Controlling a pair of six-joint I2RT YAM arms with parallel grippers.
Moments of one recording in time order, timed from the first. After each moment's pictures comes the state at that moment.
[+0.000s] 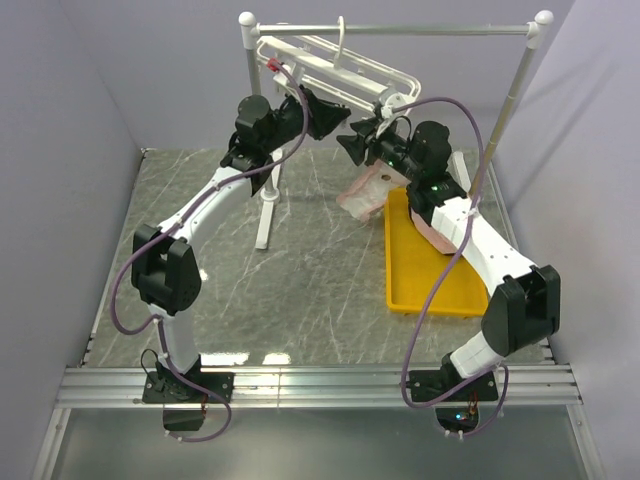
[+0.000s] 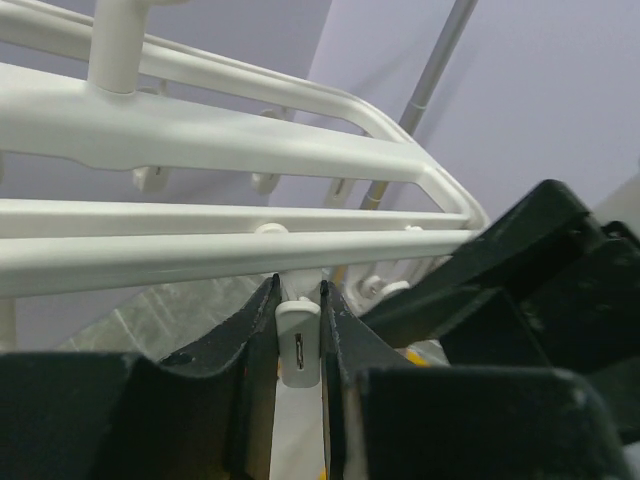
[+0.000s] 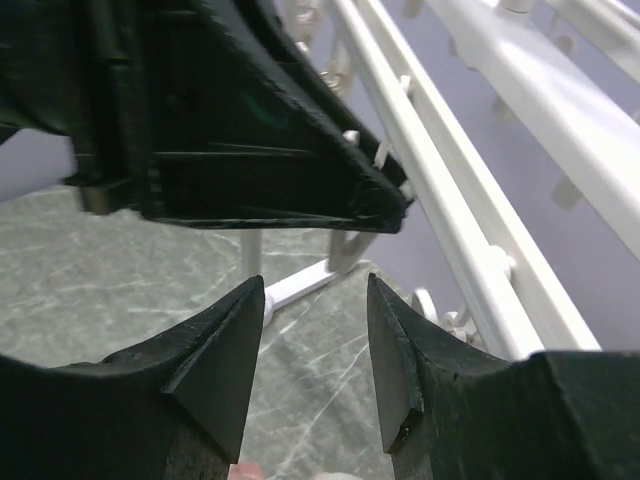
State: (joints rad) left arm -0.47 1.89 1.77 0.39 0.51 -0.45; right arm 0.36 1.53 1.35 0.29 -0.48 -0.09
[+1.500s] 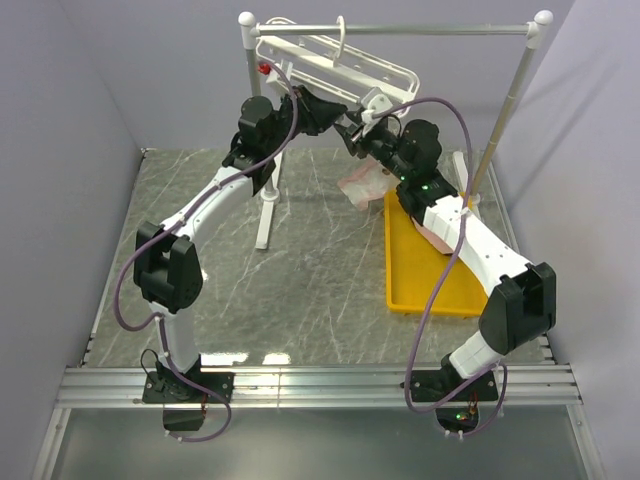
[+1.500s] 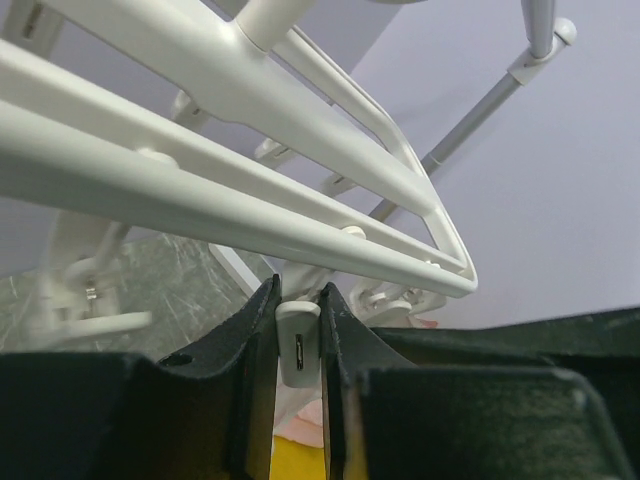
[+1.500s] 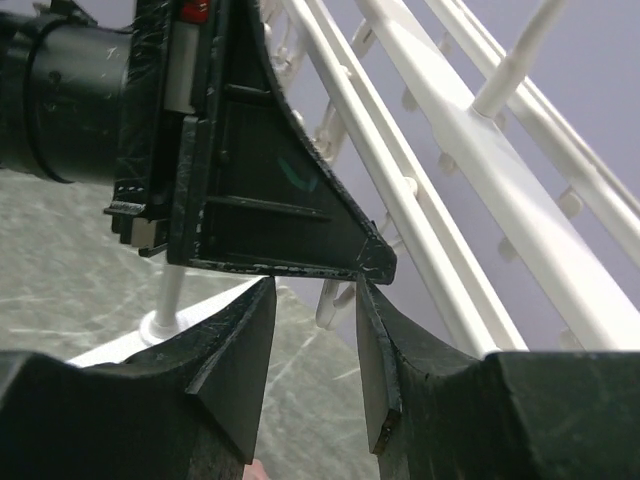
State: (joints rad) left arm -0.47 1.91 1.77 0.37 0.39 -0.73; right arm 0.43 1.56 1.41 0.31 -0.34 -0.29
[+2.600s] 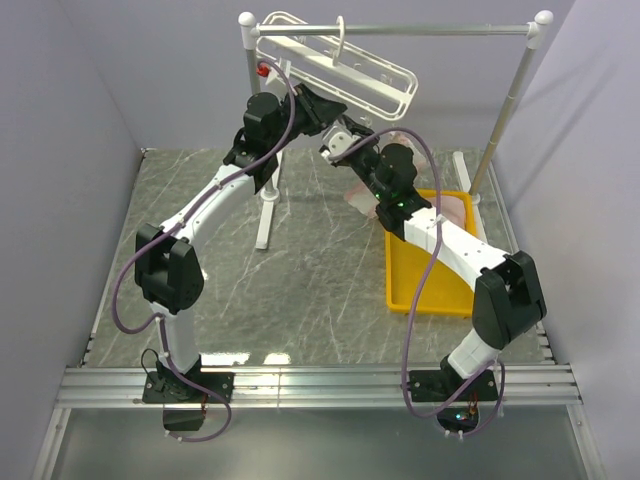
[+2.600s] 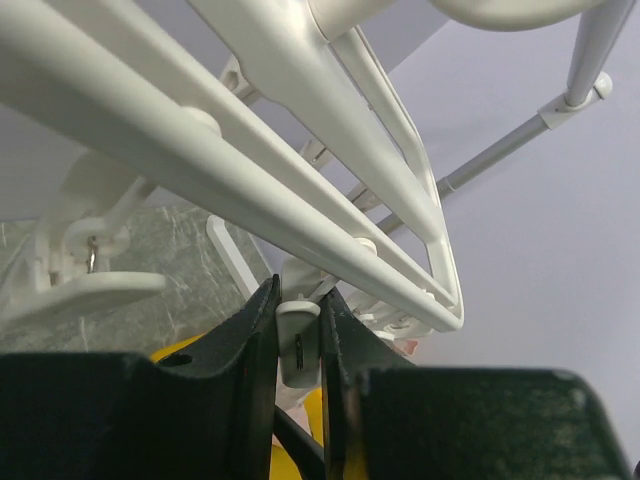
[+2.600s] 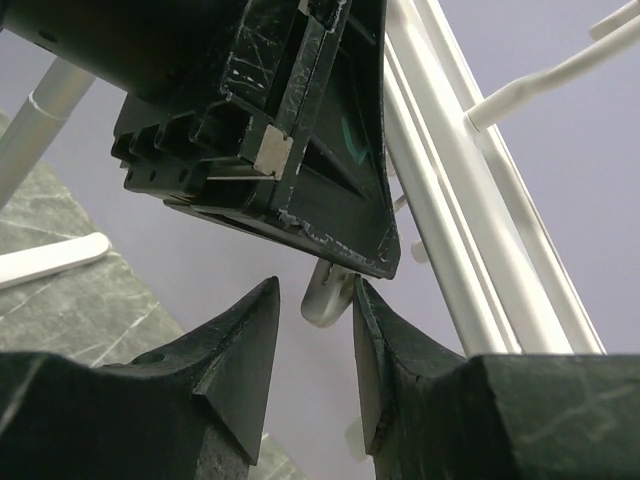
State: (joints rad) left arm -0.49 1.91 1.82 0.22 0.27 -0.84; right arm 0.54 1.61 1.26 0.56 -0.09 -0.82
